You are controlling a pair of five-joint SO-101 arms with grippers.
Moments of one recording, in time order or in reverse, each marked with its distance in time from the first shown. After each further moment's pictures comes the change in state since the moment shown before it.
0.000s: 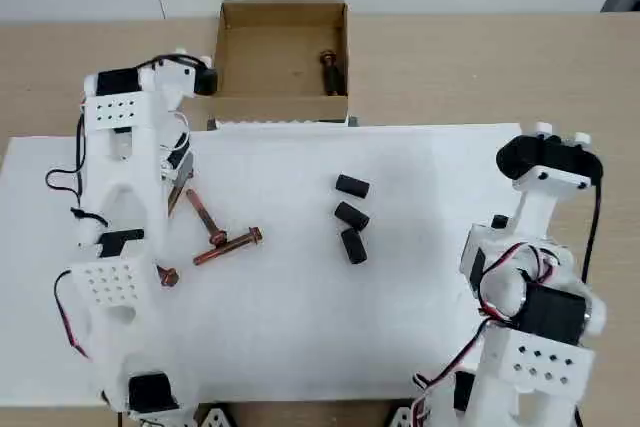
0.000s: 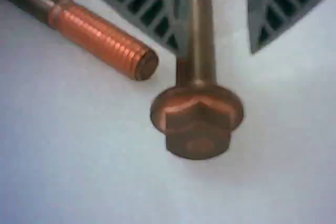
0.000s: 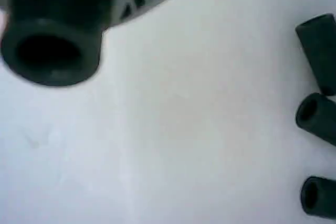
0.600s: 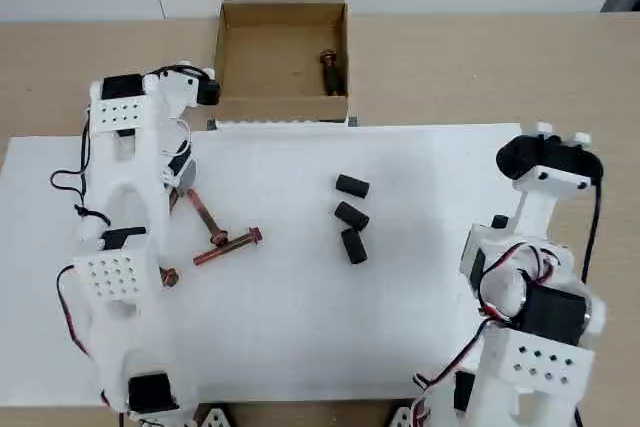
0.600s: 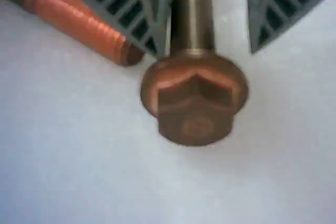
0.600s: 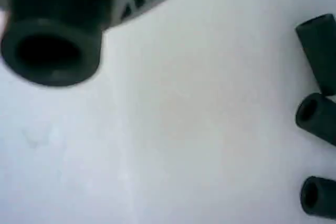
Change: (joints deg) left arm -0.2 4.4 -1.1 -0.1 -1.2; right arm 0.0 0.0 0.0 0.0 0.0
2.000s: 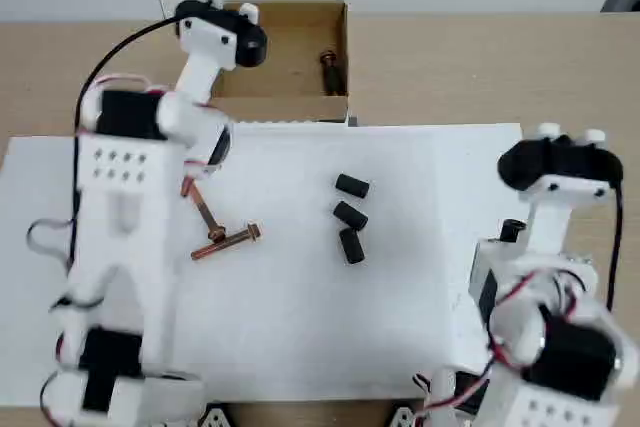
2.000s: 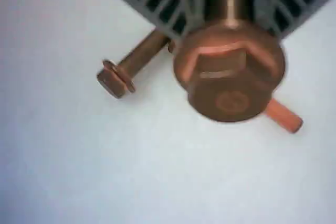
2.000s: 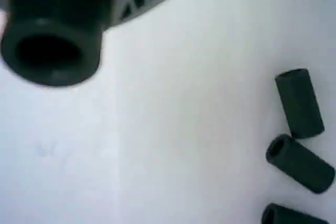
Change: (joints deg) left arm 14.9 -51.6 22.0 1.1 12.3; right arm 0.5 -4.4 -17.8 16.6 7.7
